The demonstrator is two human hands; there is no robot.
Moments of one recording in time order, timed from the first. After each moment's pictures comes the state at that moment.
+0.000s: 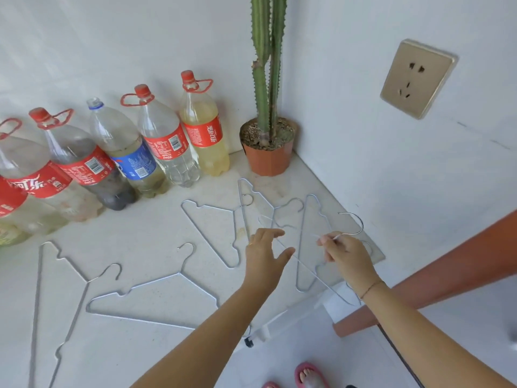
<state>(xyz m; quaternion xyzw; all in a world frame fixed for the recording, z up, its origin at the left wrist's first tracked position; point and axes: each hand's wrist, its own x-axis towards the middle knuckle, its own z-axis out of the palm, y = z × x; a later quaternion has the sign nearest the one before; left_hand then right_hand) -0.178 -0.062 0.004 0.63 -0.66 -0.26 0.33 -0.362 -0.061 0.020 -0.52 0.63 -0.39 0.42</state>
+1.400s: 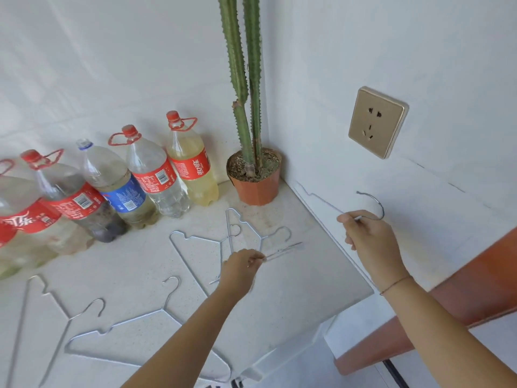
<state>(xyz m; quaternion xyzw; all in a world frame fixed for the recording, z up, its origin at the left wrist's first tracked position) -0.171 -0.118 0.018 0.67 -0.64 -0.31 0.23 -0.418 -0.108 0.110 -0.51 0.63 -0.48 0.34</state>
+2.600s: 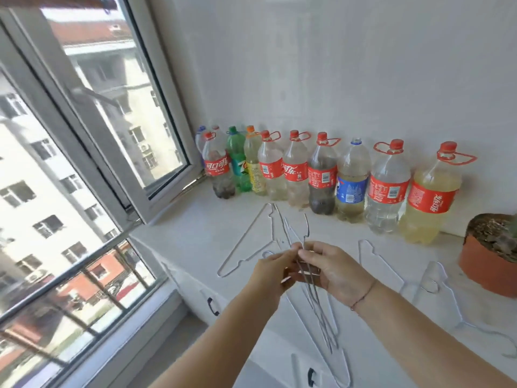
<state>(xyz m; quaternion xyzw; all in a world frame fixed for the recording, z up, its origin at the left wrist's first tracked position) -0.055 0.084 0.154 0.62 -0.03 -0.37 0.69 -0.121 -0.027 0.152 -0.55 0.18 -0.06 0.81</state>
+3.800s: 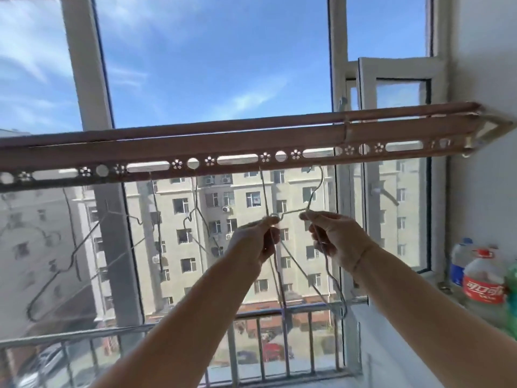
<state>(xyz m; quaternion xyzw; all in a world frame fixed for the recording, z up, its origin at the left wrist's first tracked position) -0.094 0.497 0.434 0.59 0.08 0.17 0.78 -0.034 0.358 0.427 -0.59 -0.18 0.05 0.79</state>
